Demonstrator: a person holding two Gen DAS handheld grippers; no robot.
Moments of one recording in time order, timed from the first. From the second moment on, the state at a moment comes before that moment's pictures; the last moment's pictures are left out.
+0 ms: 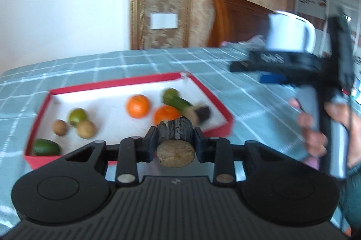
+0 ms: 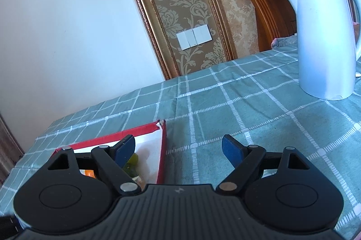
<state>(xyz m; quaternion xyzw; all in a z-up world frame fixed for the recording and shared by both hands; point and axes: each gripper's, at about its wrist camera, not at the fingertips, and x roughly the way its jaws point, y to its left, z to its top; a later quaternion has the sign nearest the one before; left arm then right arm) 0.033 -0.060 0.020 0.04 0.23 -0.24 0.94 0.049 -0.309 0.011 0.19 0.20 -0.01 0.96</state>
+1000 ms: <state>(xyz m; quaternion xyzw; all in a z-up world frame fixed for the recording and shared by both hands) 0.125 -0.026 -0.004 0.00 0.24 -0.12 0.96 -0.004 -0.169 -0.008 -0.07 0.20 0.14 0.97</state>
